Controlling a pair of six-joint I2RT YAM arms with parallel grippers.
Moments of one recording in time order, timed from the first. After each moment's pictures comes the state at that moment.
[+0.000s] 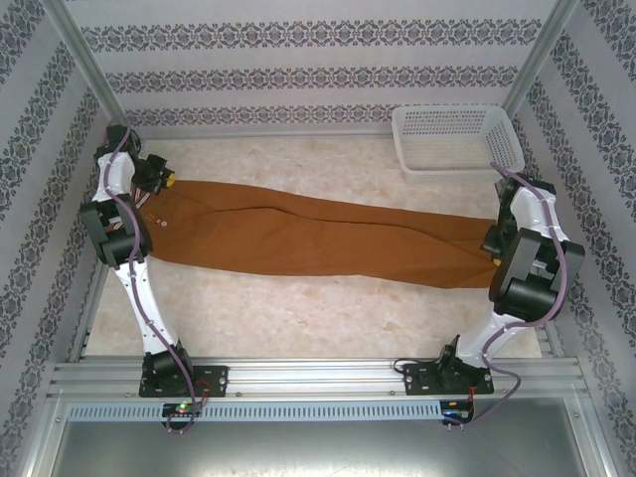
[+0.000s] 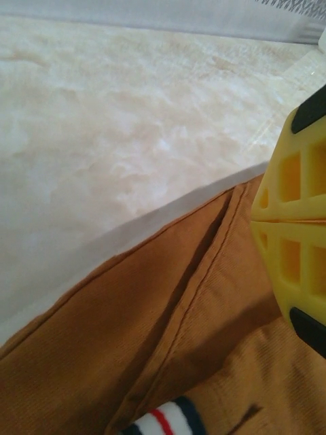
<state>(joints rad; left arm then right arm) 0.40 2.43 2.17 -0.91 0.45 -0.82 -0.42 1.74 1.31 -1.23 0.29 0.28</state>
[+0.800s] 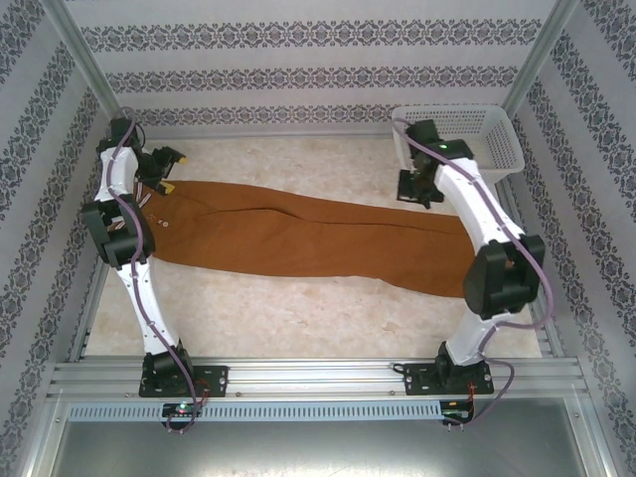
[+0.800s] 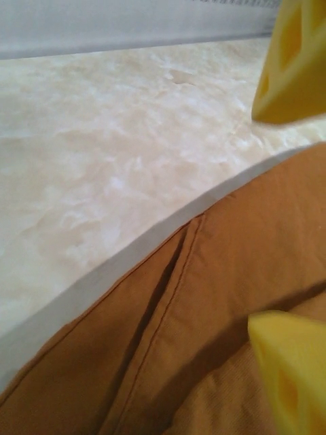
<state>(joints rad) 0.36 2.39 2.20 -0.98 0.47 -0.74 0.20 1.79 1.67 -1.12 0.08 0.35</state>
